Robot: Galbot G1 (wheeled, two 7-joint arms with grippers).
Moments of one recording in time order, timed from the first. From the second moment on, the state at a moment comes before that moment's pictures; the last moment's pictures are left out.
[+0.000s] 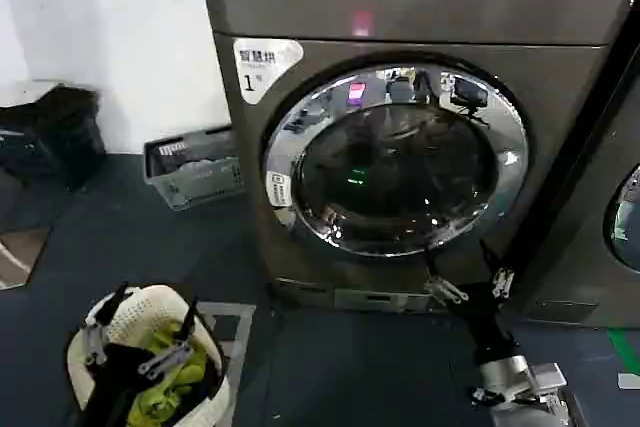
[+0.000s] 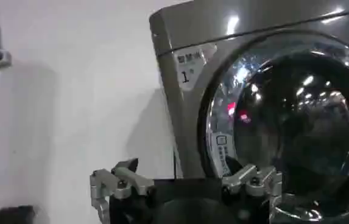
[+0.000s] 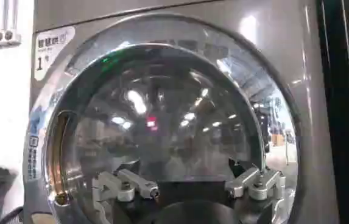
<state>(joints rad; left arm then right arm) 1.91 -1.48 -0.79 -2.47 -0.11 -0.18 0.27 -1.54 1.44 0.68 2.25 0.22 0.02 -0.18</state>
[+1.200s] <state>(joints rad) 1.90 -1.47 -0.73 -2.49 -0.06 -0.08 0.27 -1.06 1.09 0.29 2.01 0.44 -0.22 -0.39</state>
